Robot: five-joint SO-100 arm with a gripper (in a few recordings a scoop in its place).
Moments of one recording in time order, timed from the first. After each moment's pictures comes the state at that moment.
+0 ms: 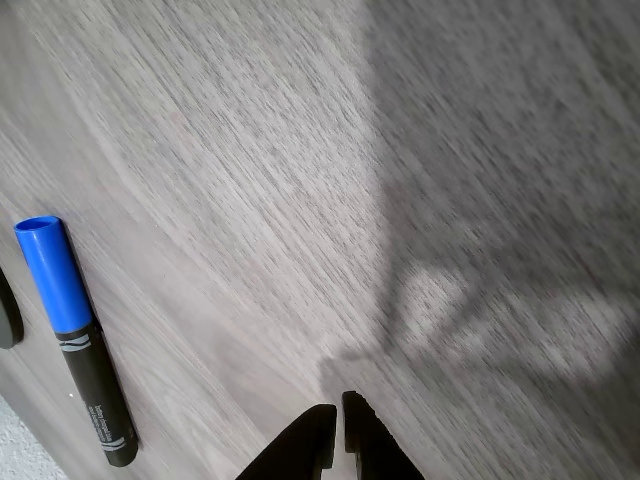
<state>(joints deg) -2.6 189.7 176.9 70.6 2.7</state>
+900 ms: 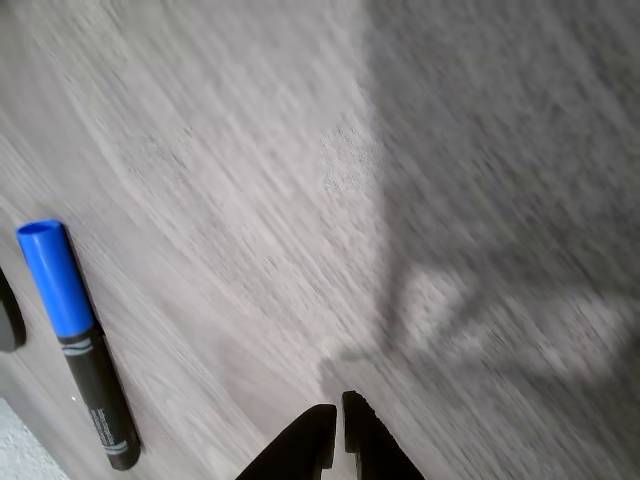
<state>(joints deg) -2.1 189.7 176.9 70.6 2.8</state>
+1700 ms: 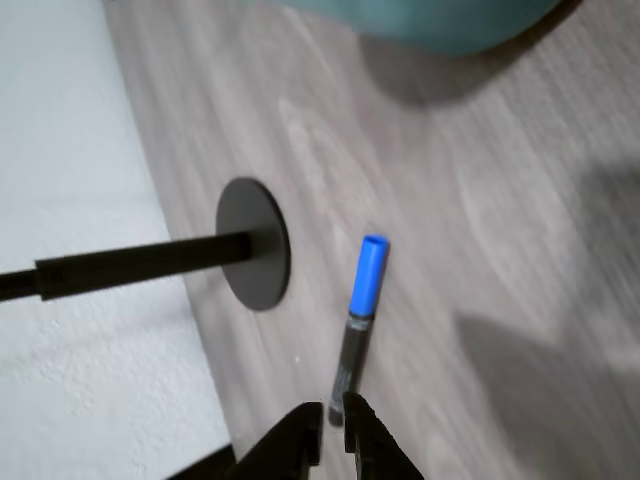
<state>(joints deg) 3.0 166.4 147.7 56.0 -8.8</state>
